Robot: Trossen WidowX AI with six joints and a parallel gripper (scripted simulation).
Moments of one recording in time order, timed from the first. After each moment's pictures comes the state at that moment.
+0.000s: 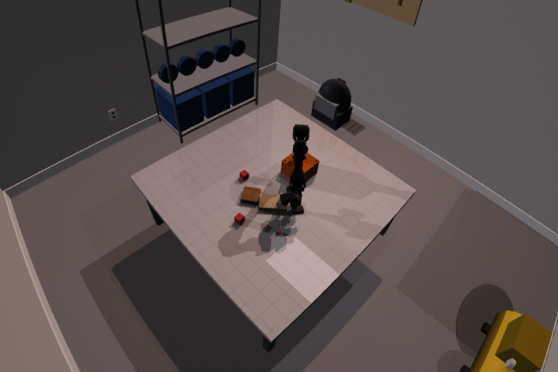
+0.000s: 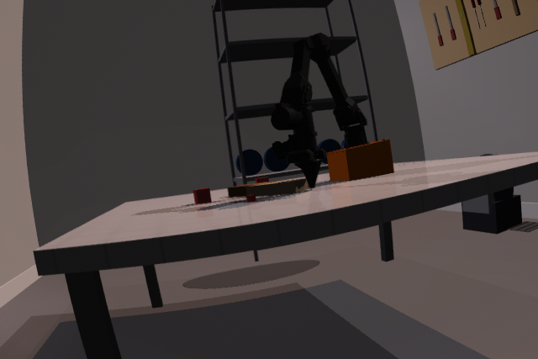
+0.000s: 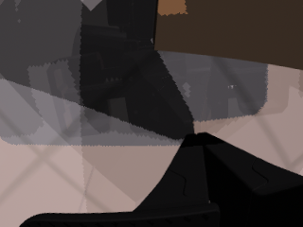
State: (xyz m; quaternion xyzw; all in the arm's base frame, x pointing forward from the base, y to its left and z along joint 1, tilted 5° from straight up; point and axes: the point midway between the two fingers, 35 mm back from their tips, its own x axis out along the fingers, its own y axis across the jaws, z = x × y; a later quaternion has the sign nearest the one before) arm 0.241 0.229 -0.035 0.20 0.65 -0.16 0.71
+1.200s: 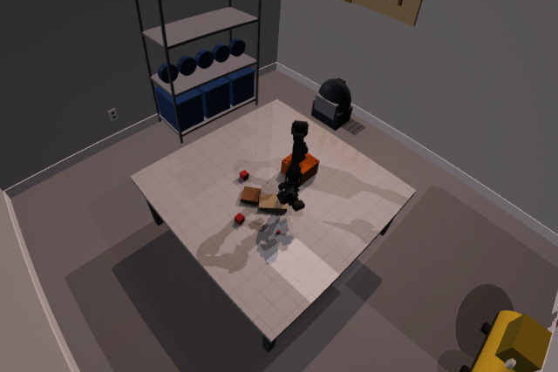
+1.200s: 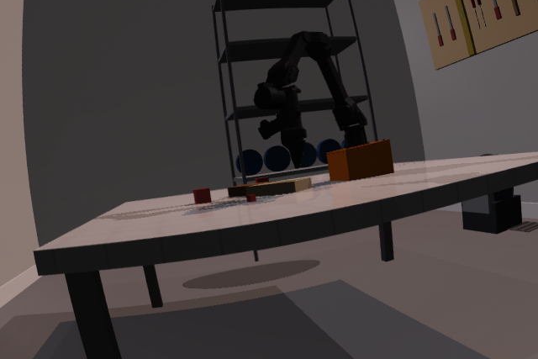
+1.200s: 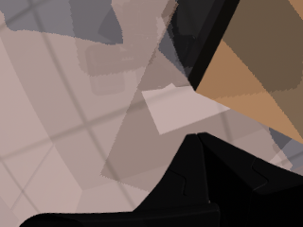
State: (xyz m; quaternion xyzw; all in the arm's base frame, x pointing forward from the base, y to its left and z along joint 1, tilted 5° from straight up) arm 0.268 0.226 0.026 0.07 0.67 -0.05 0.74
